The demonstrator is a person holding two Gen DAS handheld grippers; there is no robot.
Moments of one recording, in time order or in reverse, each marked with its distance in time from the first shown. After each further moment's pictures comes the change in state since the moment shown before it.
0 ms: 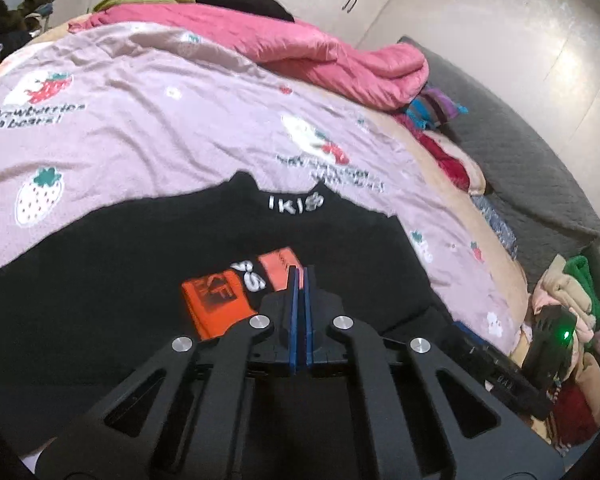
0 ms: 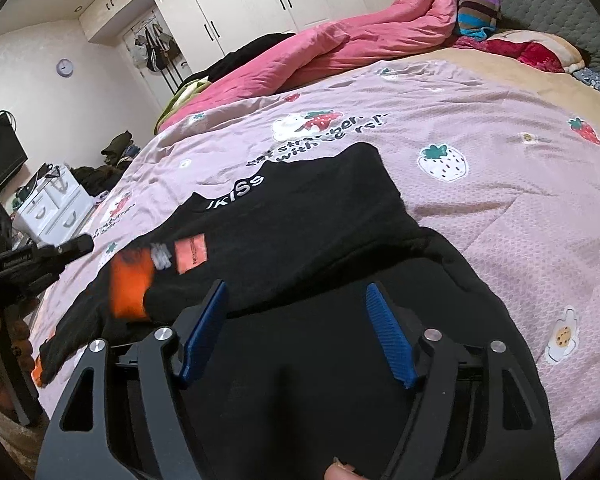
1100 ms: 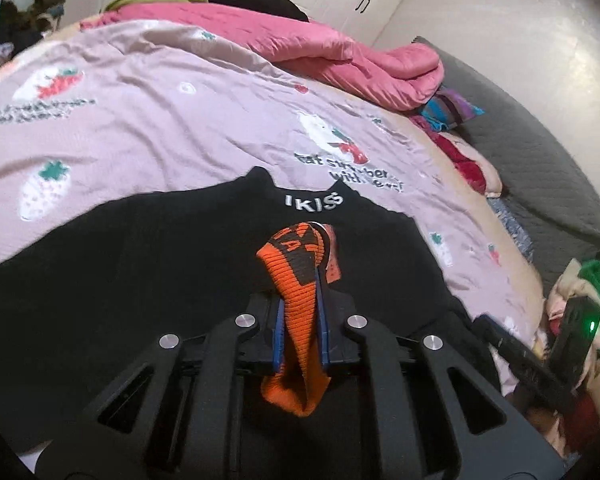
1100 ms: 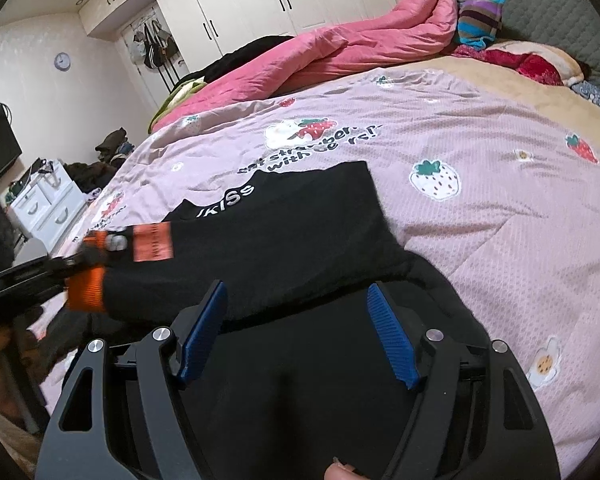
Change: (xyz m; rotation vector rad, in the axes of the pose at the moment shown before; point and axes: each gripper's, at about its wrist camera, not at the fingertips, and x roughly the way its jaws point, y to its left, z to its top) left arm 0.006 0.007 -0.004 -0.007 -0.023 0.064; right arm 0.003 0.000 0.018 -0.050 -0.008 -0.033
